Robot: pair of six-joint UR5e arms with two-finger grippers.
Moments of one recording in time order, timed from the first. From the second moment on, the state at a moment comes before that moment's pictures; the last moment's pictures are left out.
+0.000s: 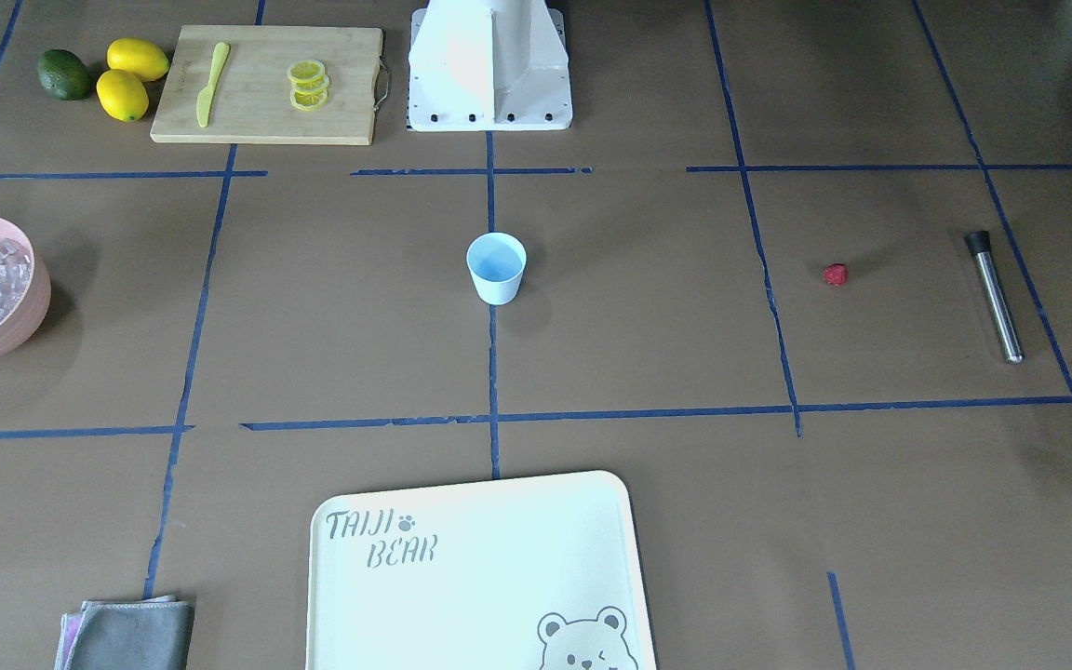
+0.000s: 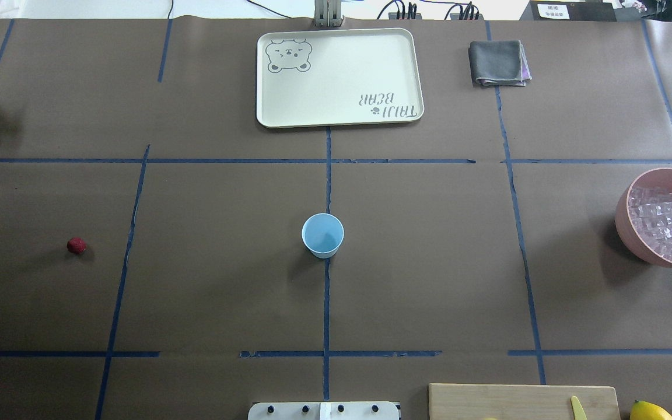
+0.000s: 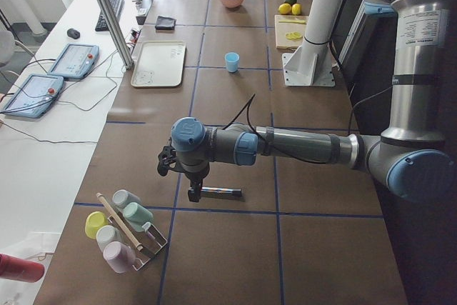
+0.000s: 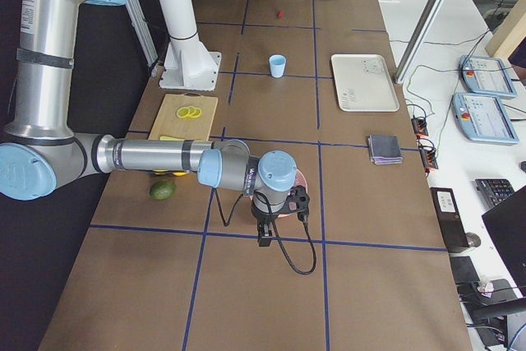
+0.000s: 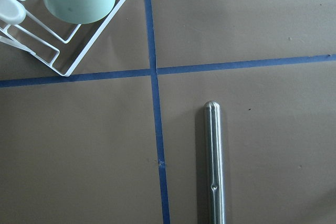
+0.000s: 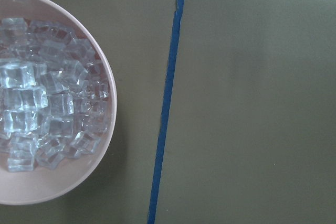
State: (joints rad) left arm -1.53 -1.54 -1.69 -1.57 -2.41 0.00; right arm 1.55 -1.75 1.77 -1.72 2.34 -0.20
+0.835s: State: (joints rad) left arm -1.53 -1.52 -1.70 -1.57 -2.42 0.00; right arm 1.55 -1.74 1.80 -1.72 2.39 -0.19
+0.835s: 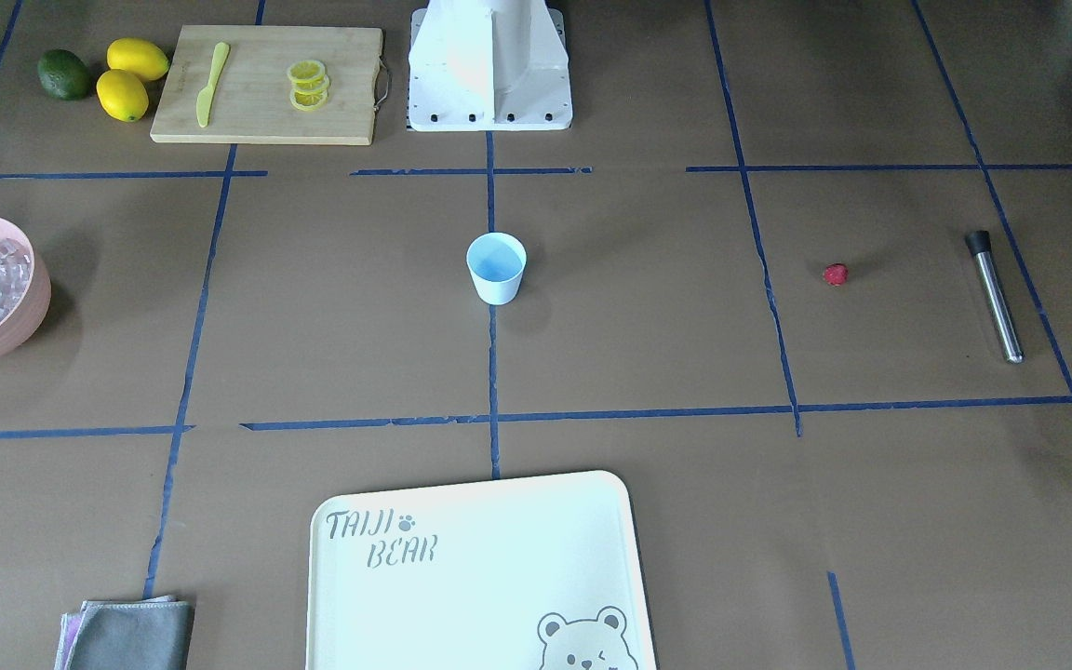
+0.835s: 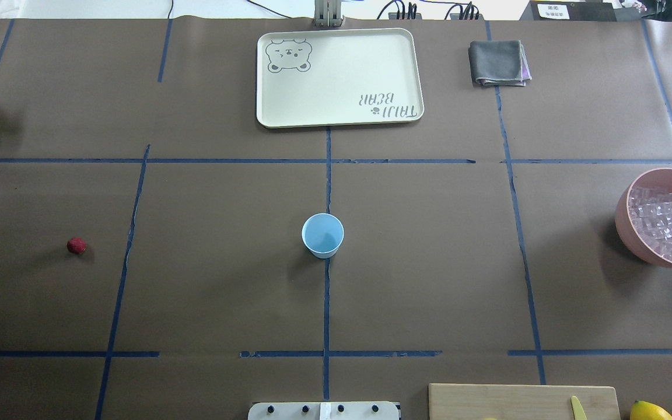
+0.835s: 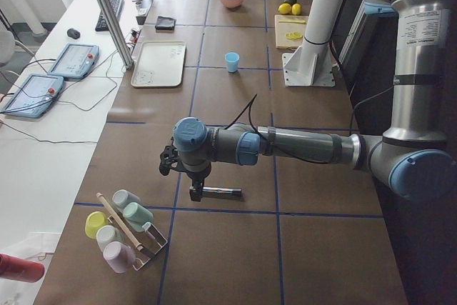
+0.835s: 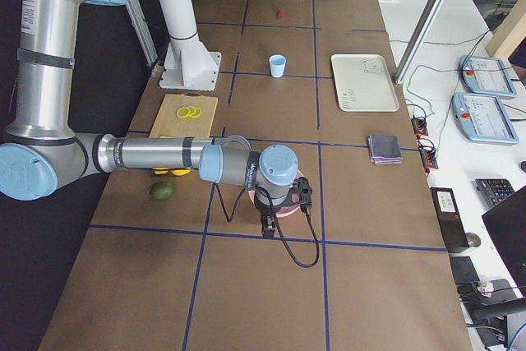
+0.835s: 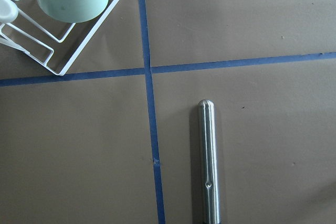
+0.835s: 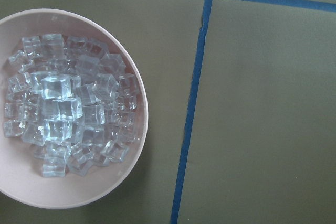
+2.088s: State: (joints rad) left arm -1.53 -1.48 -1.73 -1.58 -2.43 0.00; right arm 1.44 -1.75 1.81 -1.51 2.39 0.12
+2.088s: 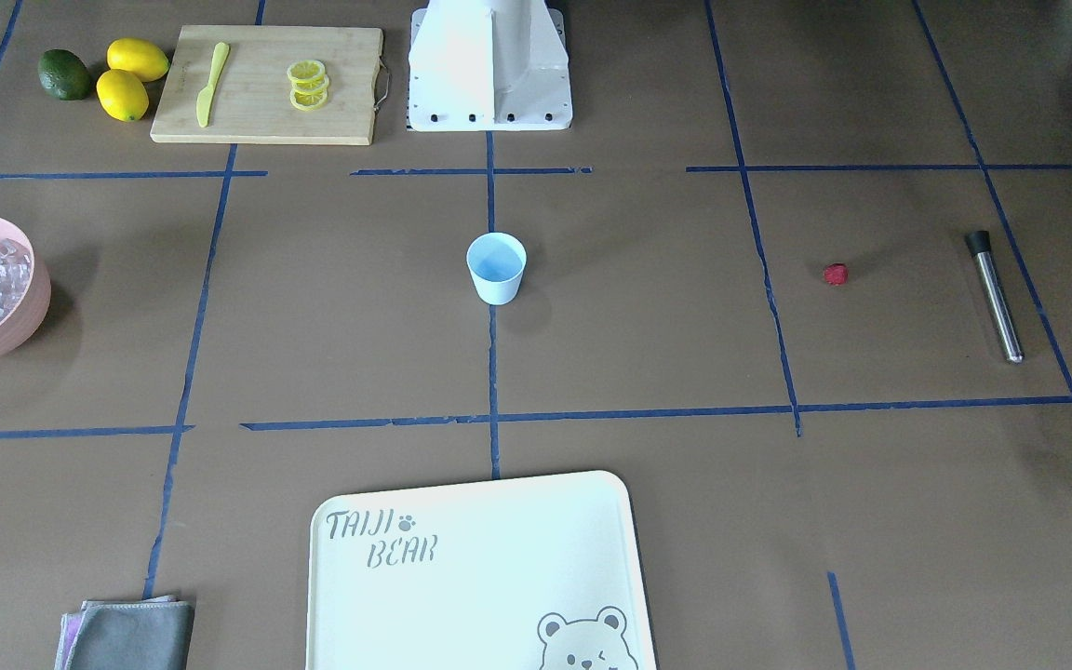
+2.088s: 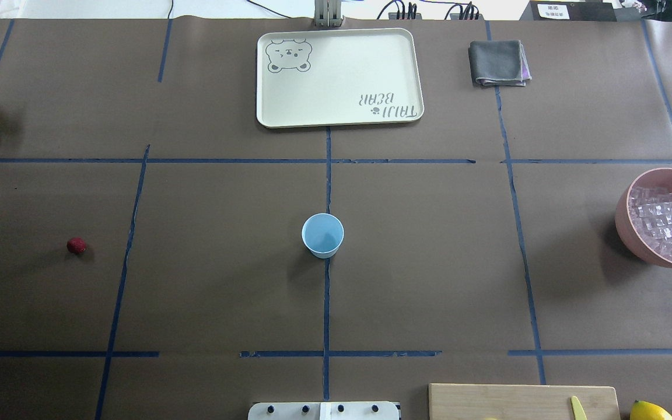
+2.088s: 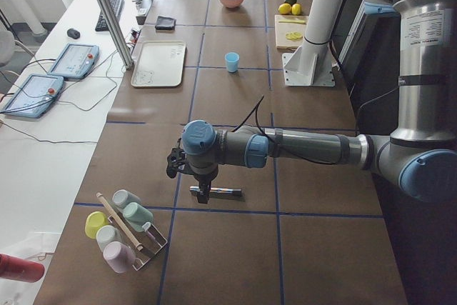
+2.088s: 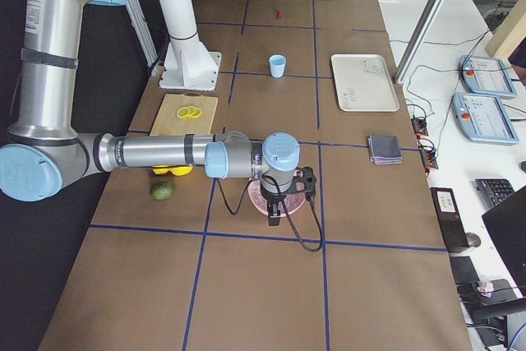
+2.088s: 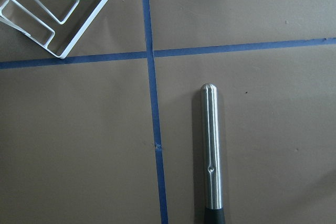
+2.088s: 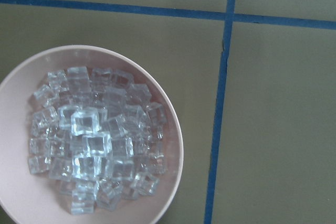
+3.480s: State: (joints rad) left arm -1.53 -1.47 -1.73 -1.58 -2.42 0.00; right arm 1.15 -1.79 1.78 -1.20 2.32 0.57
